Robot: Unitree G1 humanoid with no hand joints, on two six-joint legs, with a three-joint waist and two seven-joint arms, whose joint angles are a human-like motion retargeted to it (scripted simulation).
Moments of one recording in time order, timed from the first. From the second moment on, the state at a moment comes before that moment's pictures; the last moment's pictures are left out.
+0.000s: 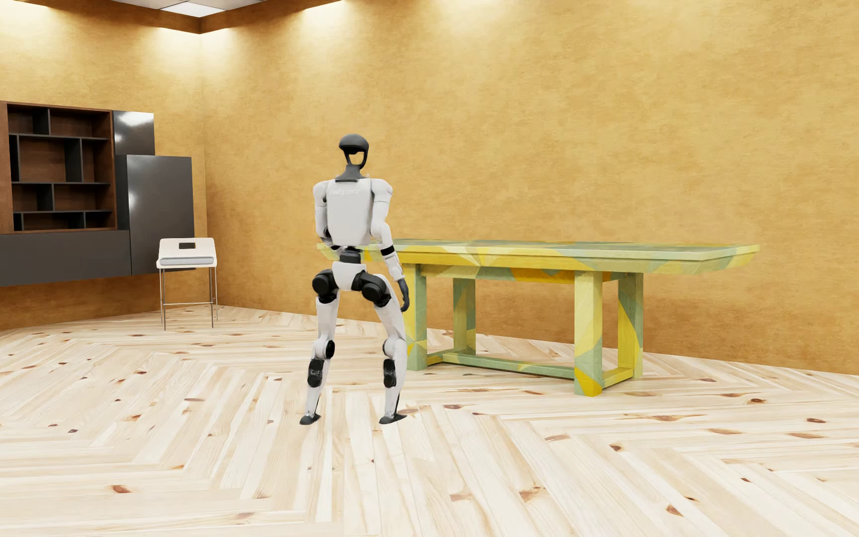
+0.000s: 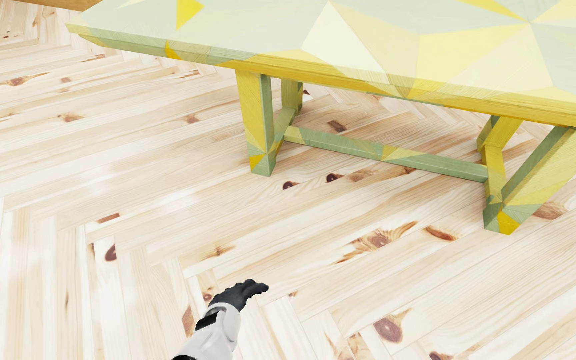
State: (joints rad) body -0.19 -0.49 -0.02 0.03 -0.30 -0.10 0.10 -0.13 0.00 0.50 0.72 -0.21 0.33 -0.36 -0.34 0.10 -0.04 -0.08 0.07 -0.46 -0.30 0.77 0.84 0.65 -0.68 0.26 0.30 0.09 -0.01
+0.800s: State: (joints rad) body -0.34 -0.26 -0.01 0.11 -0.10 0.06 0.22 -0.20 -0.01 0.47 0.47 0.13 0.15 -0.26 -0.38 0.17 -0.02 0.02 0.08 -0.43 -0.23 0.94 0.72 0.58 -0.66 0.42 0.19 -0.11 -0.07
